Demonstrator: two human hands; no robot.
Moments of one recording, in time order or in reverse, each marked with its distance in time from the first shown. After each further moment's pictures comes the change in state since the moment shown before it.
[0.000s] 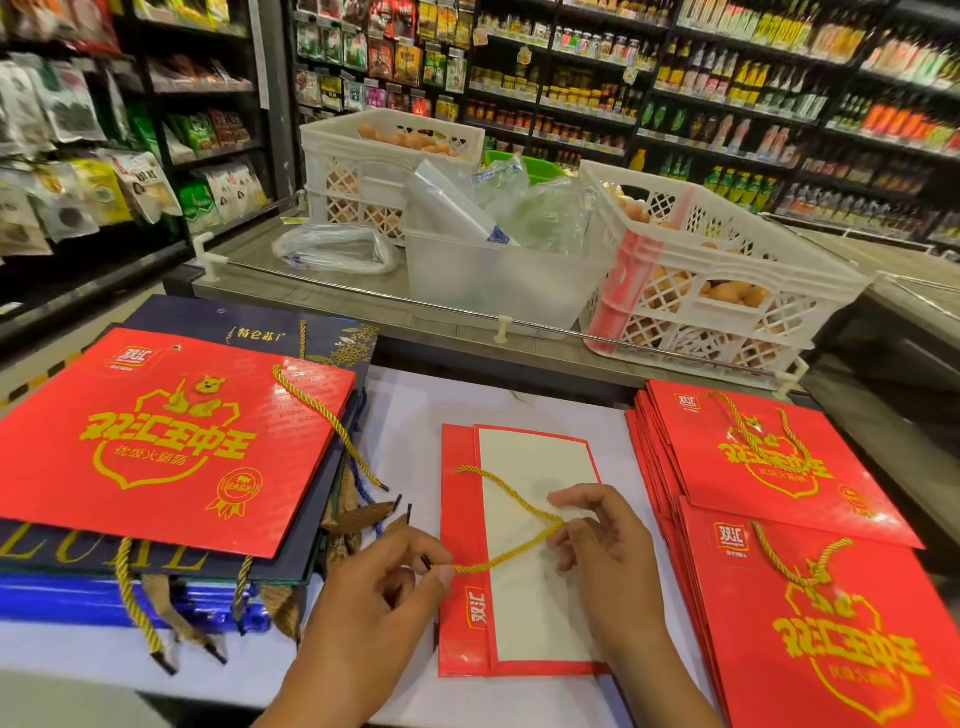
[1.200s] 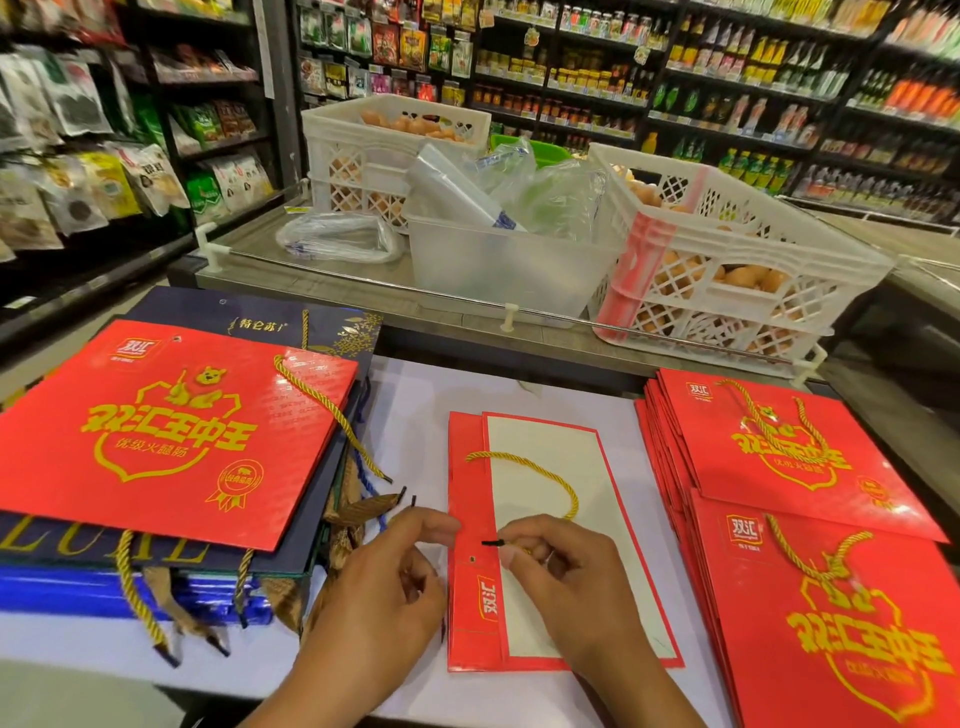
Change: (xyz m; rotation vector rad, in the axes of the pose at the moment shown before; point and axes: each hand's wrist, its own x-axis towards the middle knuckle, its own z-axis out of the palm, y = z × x) left_hand 0.007 0.003 0.000 0.288 -0.077 -0.044; right_hand -0.019 -0.008 0.021 -0.170 -0.243 -0.084
